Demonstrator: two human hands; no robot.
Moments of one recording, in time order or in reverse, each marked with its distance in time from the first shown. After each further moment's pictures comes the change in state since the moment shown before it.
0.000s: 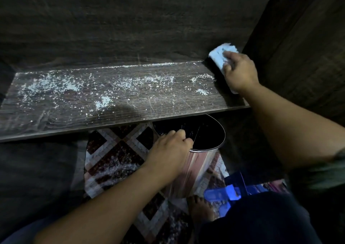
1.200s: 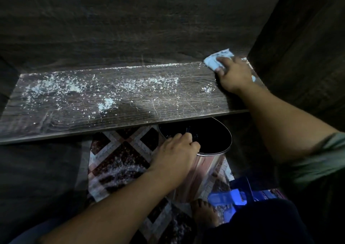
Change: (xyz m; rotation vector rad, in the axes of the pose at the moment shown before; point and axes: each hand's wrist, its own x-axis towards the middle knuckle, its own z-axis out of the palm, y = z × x) left_hand 0.006 0.002 0.001 -0.007 -0.029 -0.009; right_hand 0.019 -0.007 0.030 -0.160 -0.104 -0.053
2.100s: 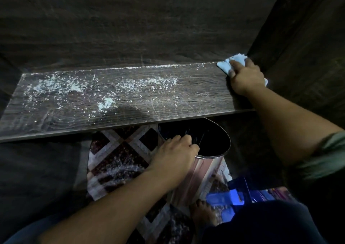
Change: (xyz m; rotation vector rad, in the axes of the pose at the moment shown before) left_hand -0.004 0.006 -0.004 0.053 -0.044 0.013; right_hand -0.008 0.030 -0.015 -0.165 -0.035 0.116
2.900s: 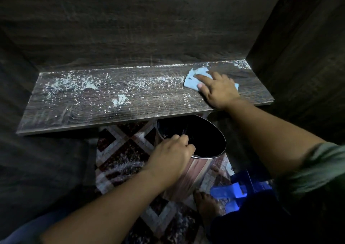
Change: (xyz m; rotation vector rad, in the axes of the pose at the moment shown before) left_hand -0.042 -0.018 -0.010 0.004 0.046 0.043; right_hand -0.068 -0.073 0.010 -0.018 -0.015 -0.379
